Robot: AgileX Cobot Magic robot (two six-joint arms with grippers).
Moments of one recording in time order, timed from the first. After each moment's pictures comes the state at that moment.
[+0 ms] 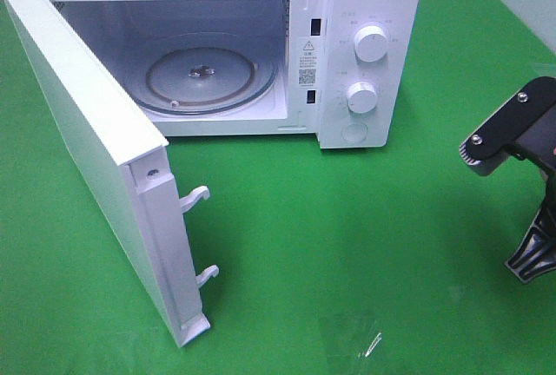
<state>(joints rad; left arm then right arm) 0.01 0.00 -0.52 -0.05 1.08 -0.03 0.69 1.32 -0.60 -0.81 0.96 0.62</state>
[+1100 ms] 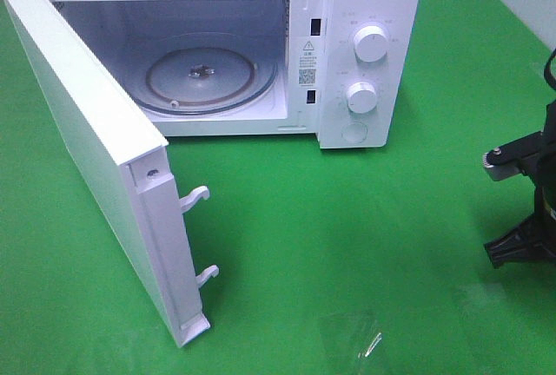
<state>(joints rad) 0.01 0.00 -0.52 -0.05 1.08 -0.03 0.35 1.69 -0.62 -0.88 0.69 0.97</state>
